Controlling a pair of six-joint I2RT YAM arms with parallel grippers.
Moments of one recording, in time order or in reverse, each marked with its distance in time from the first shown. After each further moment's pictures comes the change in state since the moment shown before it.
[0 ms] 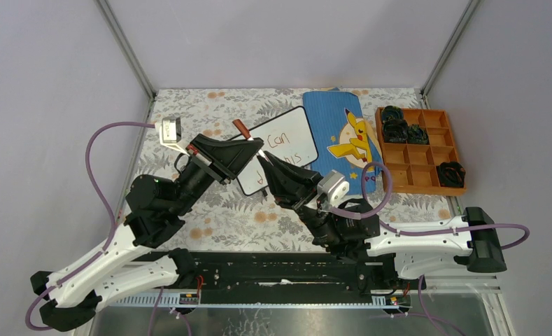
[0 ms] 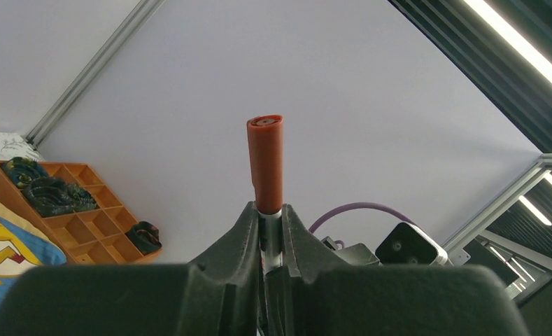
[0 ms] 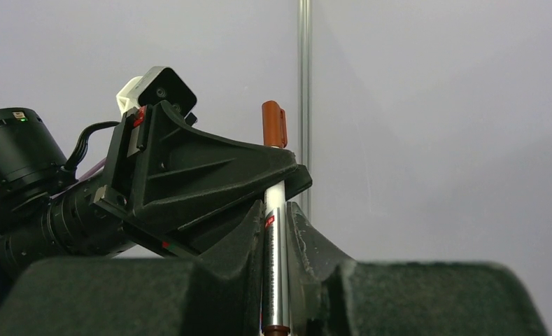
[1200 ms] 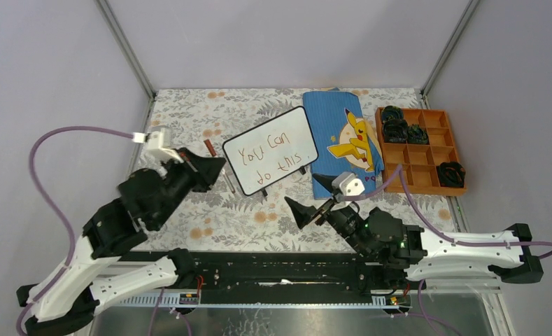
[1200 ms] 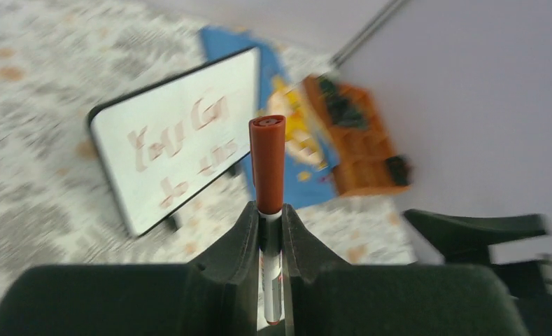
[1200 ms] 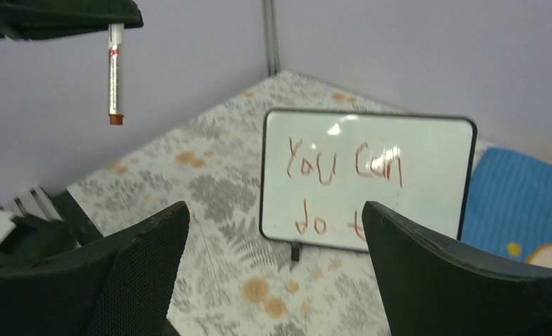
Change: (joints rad) left arm -0.004 -0.104 0.227 -0.893 -0.374 0.218; right arm 0.000 -0.451 -0.213 -0.843 0.196 0.380
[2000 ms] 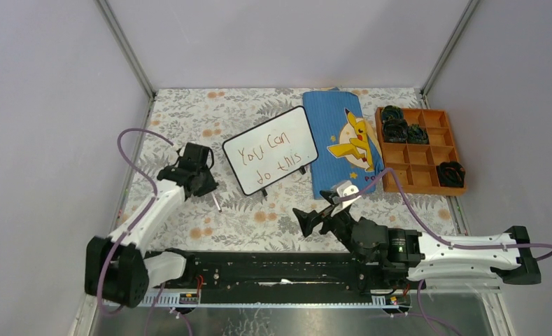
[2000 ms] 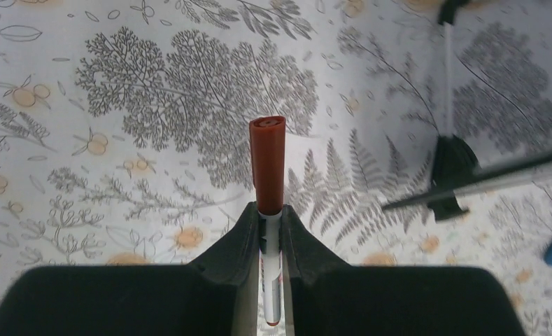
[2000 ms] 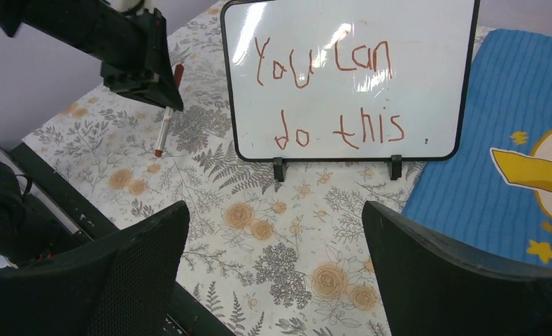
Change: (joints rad) left arm 0.671 0.480 -0.363 -0.109 0.304 0.000; right arm -0.001 -0.058 -0.155 -0.242 0.105 0.297
